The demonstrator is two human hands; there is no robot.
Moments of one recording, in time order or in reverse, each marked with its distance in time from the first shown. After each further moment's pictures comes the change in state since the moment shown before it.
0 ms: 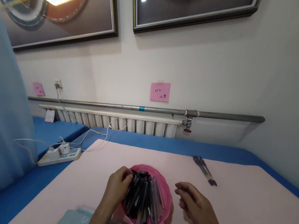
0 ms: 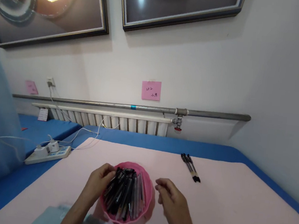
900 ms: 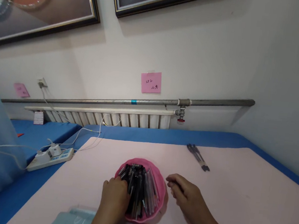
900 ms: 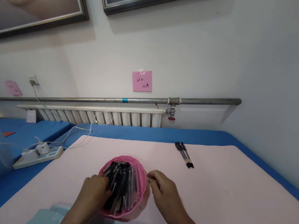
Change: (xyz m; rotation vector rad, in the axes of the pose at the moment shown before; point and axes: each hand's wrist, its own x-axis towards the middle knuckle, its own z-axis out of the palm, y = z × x) left_hand -0.026 0.021 0.017 1.238 -0.310 0.061; right_hand 0.003 0.013 -0.005 -0.117 -0.129 -0.041
